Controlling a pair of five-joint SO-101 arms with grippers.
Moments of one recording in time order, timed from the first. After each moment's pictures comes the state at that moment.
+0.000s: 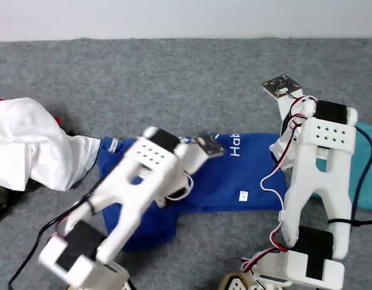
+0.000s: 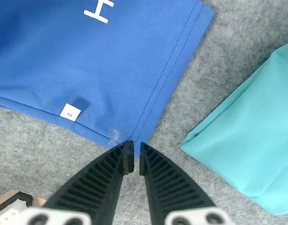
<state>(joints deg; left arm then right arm) 26.6 -1.1 19.4 94.0 -14.2 10.1 -5.0 5.2 90.9 37.0</state>
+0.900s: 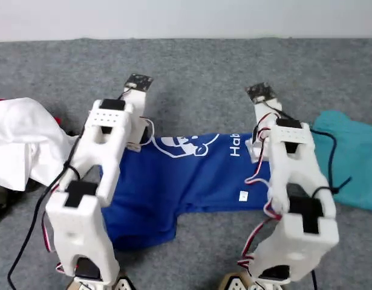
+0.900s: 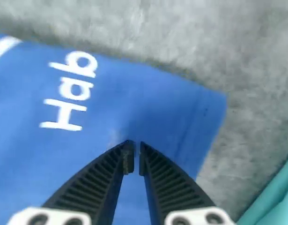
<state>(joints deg) 1.4 28.8 -3.8 73.8 -0.1 5.2 14.4 17.8 51.1 23.0</state>
